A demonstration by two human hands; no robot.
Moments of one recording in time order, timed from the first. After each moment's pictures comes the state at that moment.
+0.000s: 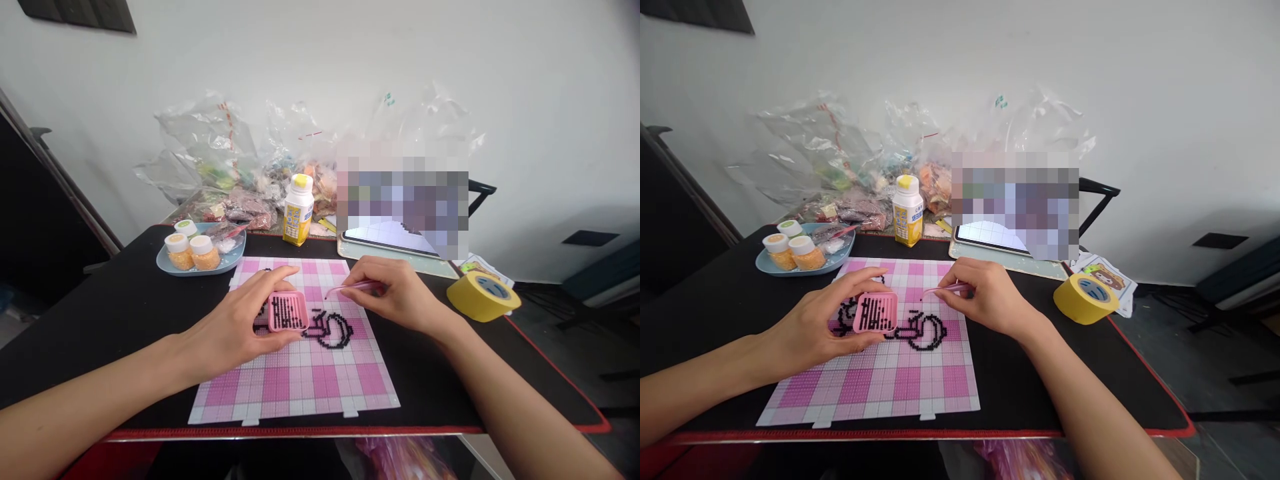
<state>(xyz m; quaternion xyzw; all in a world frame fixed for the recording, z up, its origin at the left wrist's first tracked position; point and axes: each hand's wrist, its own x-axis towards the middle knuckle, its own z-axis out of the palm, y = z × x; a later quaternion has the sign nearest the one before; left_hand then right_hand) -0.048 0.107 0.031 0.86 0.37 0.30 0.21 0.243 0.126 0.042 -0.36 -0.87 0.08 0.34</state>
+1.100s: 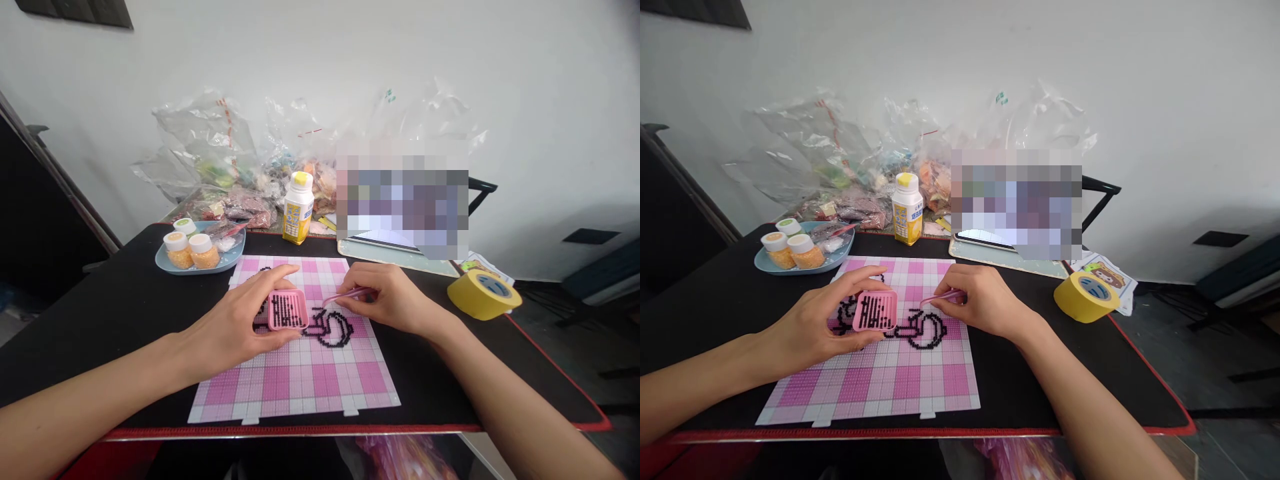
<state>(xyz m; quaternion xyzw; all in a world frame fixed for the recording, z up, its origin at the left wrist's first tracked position) -0.046 0.107 0.032 0.86 0.37 0.30 0.20 0.241 0.128 0.033 -0.35 -0.89 0.09 0.28</state>
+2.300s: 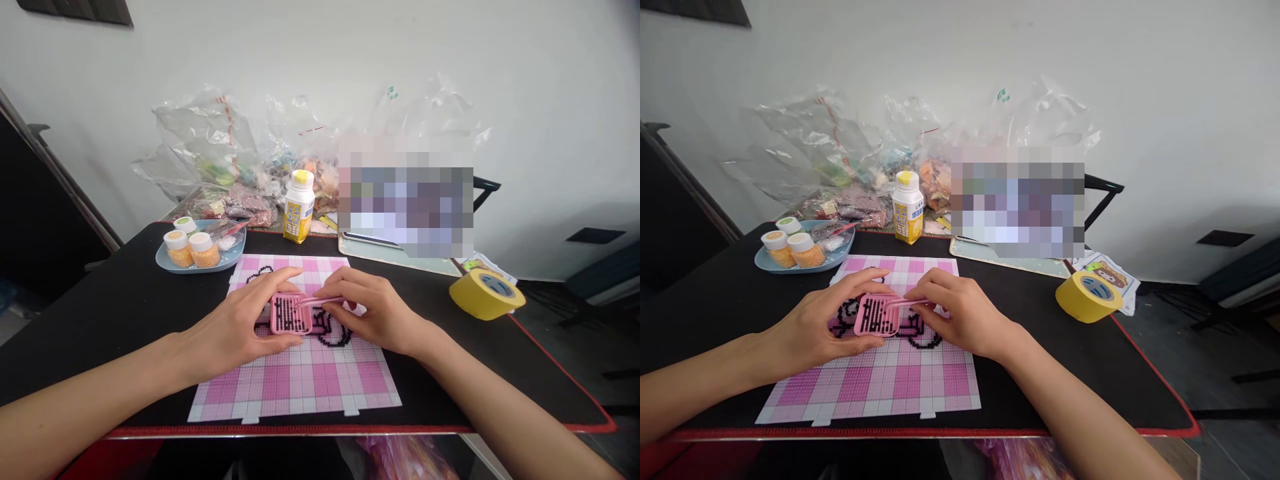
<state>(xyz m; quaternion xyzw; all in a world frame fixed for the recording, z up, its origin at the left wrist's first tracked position) -0.048 0.106 0.029 0.86 0.35 0.29 0.23 0.213 0.116 0.026 -0.24 -0.89 0.10 0.37</state>
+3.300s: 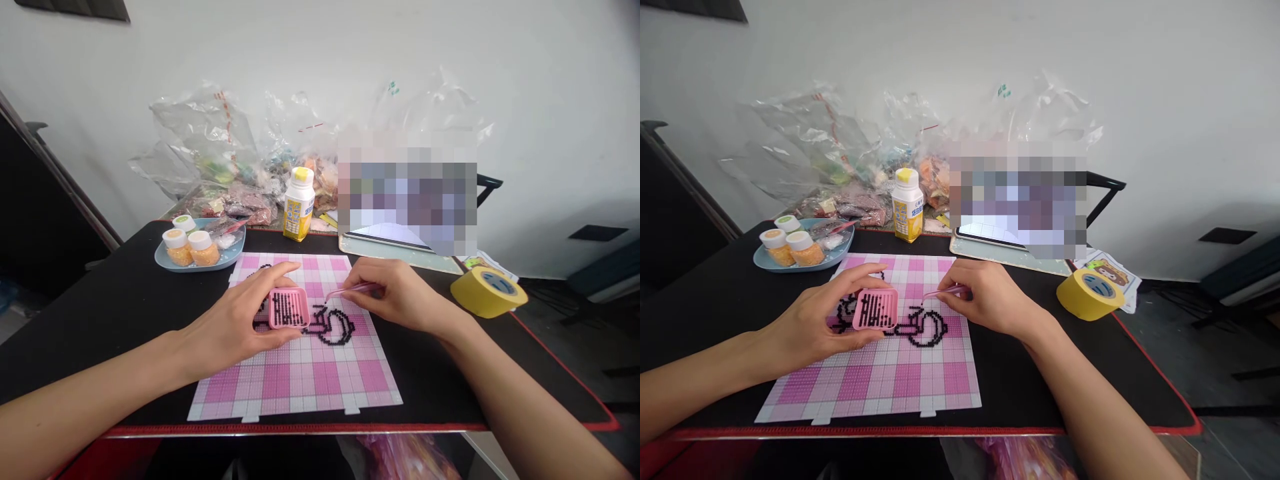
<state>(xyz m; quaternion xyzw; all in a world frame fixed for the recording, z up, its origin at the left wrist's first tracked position) -0.047 0.108 0.030 0.86 0.36 0.30 0.20 0.246 0.125 0.041 -0.37 -0.89 0.09 0.27</state>
